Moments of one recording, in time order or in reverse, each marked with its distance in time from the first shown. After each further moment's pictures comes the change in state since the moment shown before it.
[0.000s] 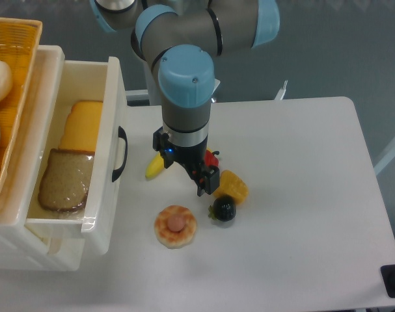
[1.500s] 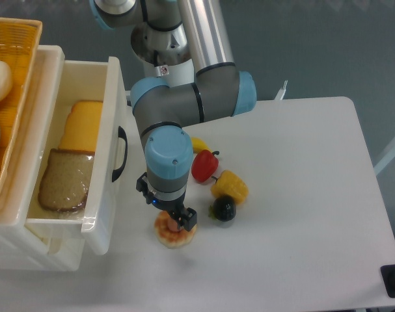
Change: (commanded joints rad) arm -0.054 -0.196 -0.078 0.155 -0.038 -0.227
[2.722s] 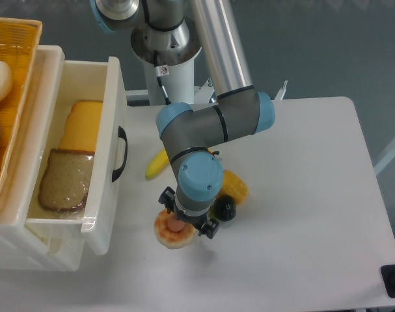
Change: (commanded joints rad) arm 0.060 -0.092 0.008 0.029 -0.005 0.080
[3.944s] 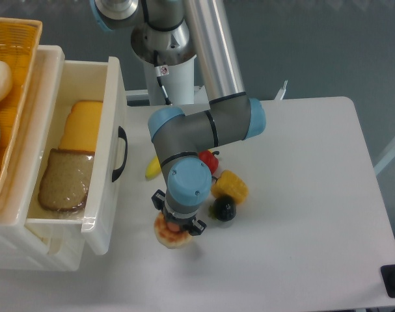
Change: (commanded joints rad) arm -0.032 -0.002 -0.014 0.000 -0.011 -0.012
